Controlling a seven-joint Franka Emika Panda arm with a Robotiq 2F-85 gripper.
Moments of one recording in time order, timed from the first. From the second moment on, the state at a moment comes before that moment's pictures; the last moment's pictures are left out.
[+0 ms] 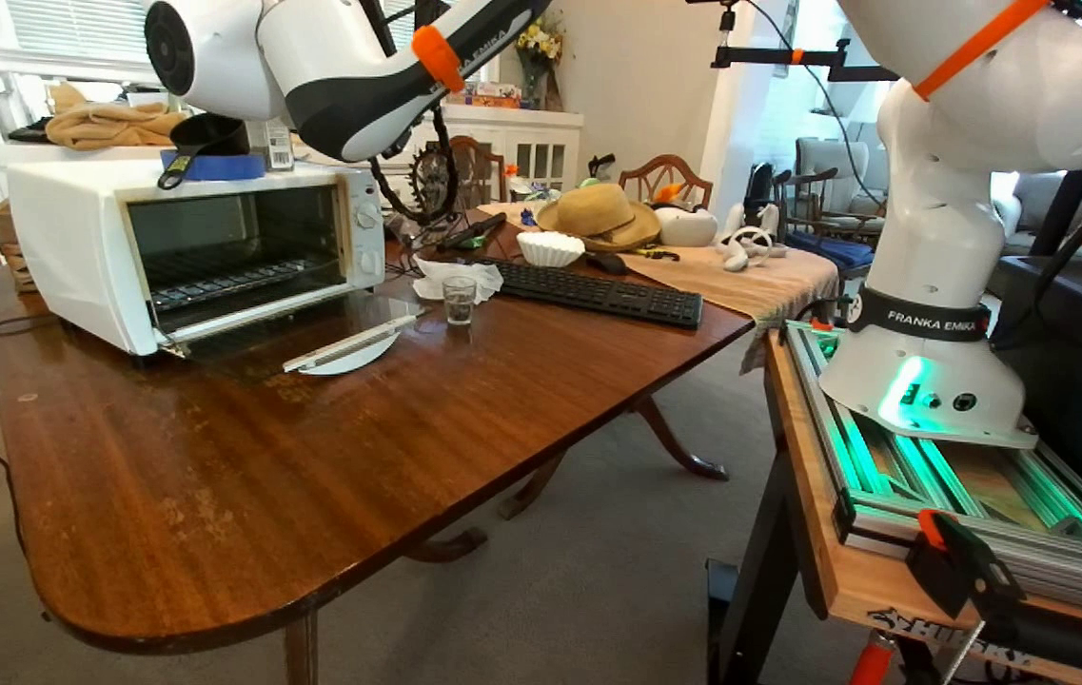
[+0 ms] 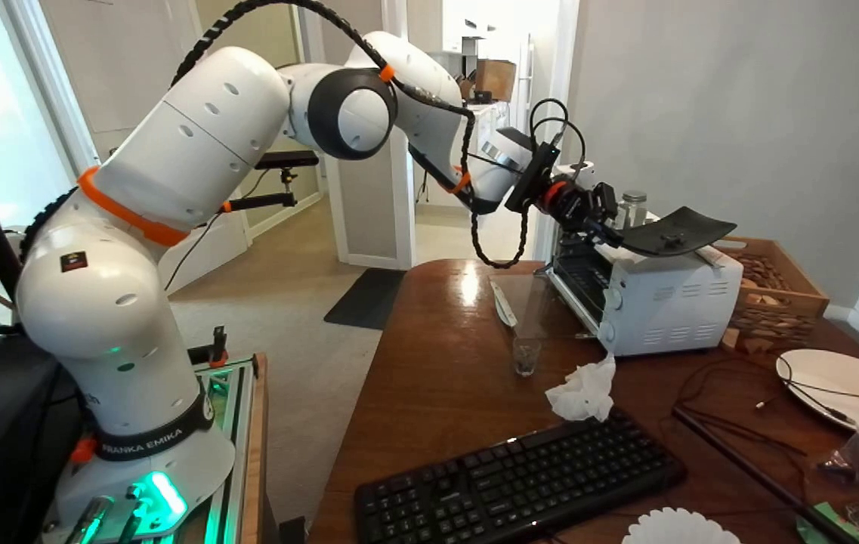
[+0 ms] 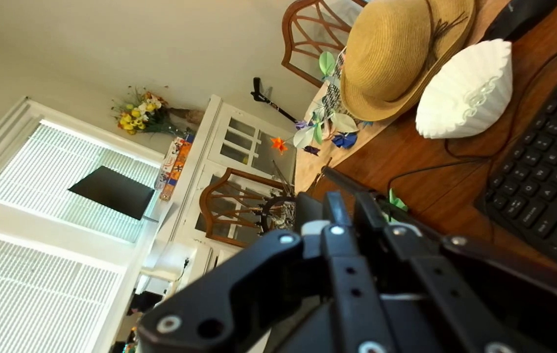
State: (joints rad) arm 0.32 0.83 0.07 -1.23 -1.31 1.26 0.13
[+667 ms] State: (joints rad) arm 0.35 0.96 0.03 -1.07 -1.33 1.26 0.07
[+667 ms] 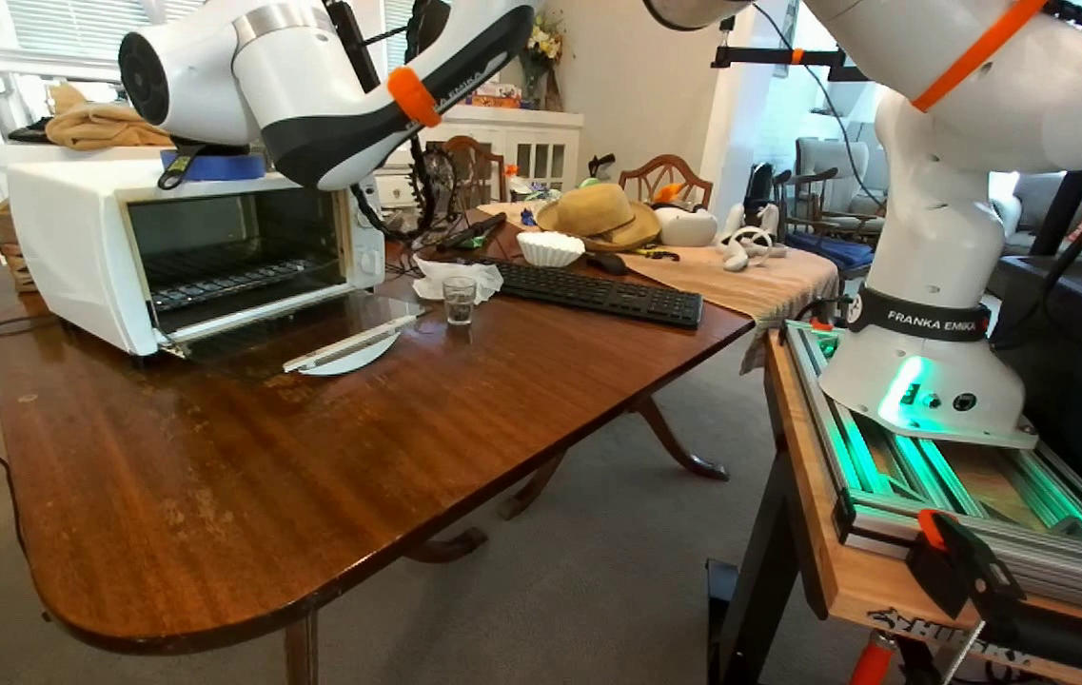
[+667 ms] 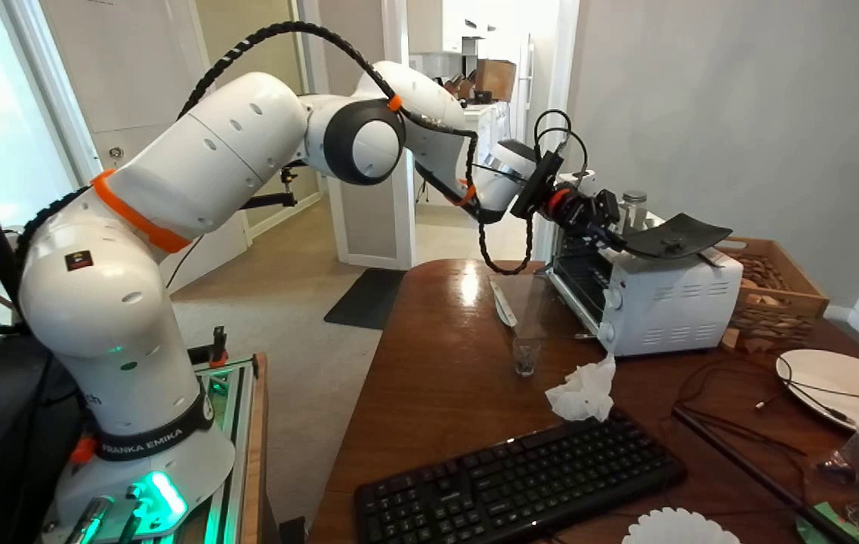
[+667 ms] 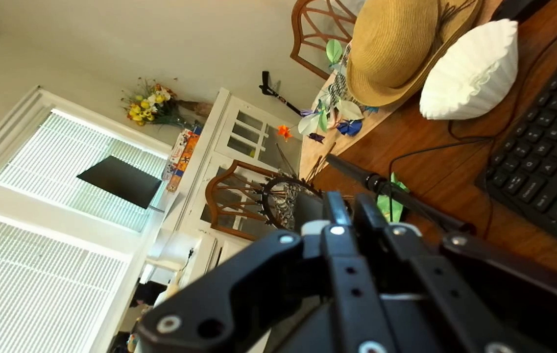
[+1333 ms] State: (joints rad) arm 0.39 1.04 0.00 -0.95 -1.33 1.26 0.05
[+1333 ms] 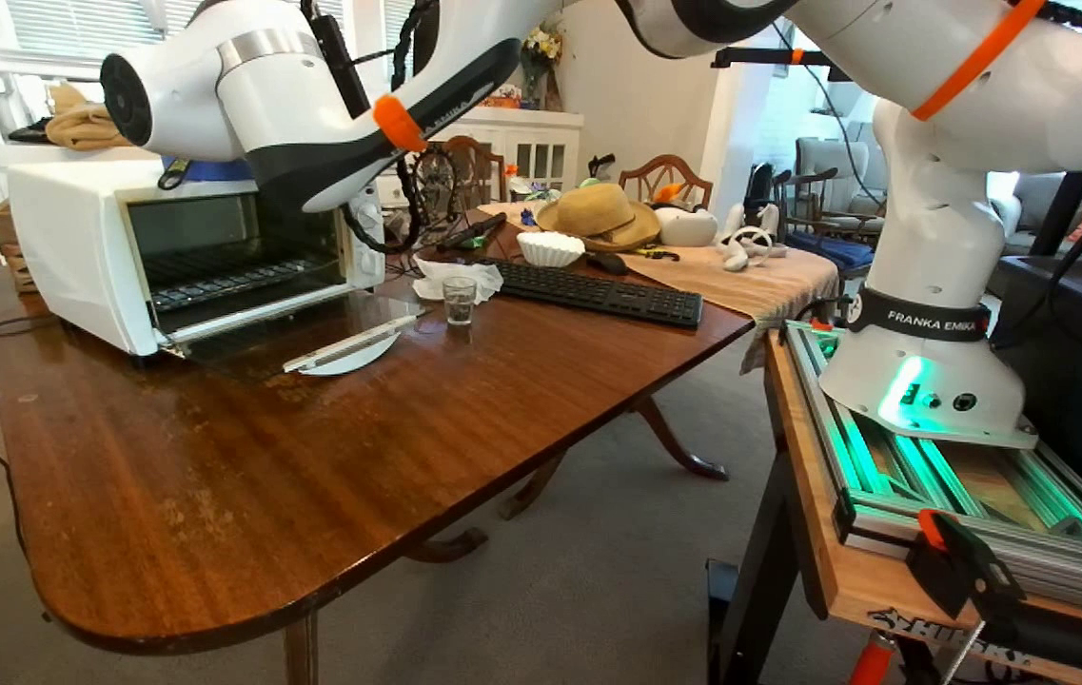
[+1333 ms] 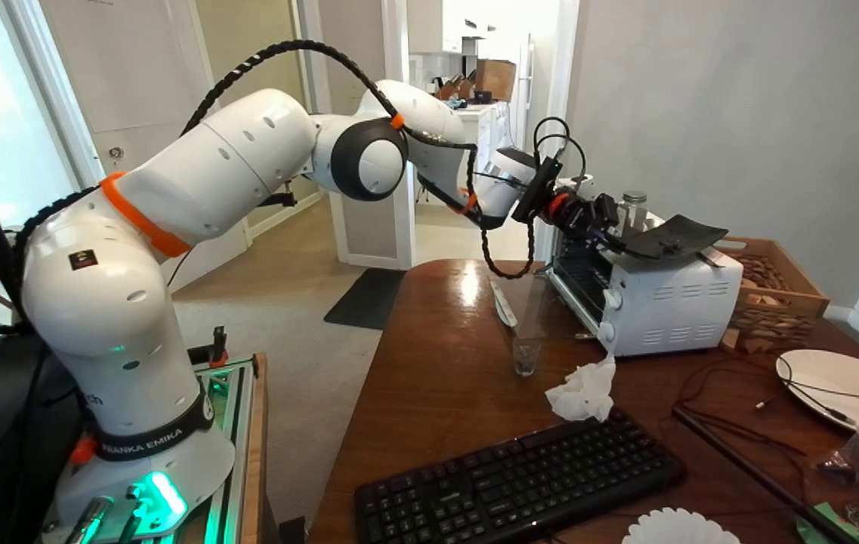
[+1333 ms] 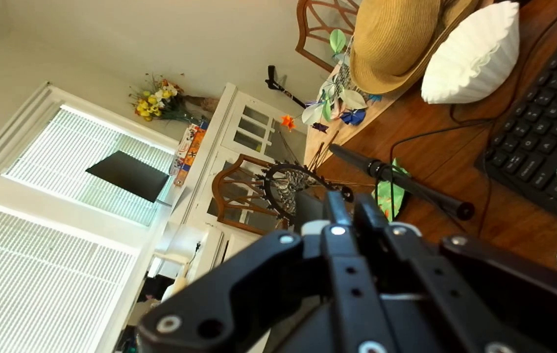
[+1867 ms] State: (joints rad) arm 0.41 1.09 -0.02 -0.88 -1.33 1.26 0.02
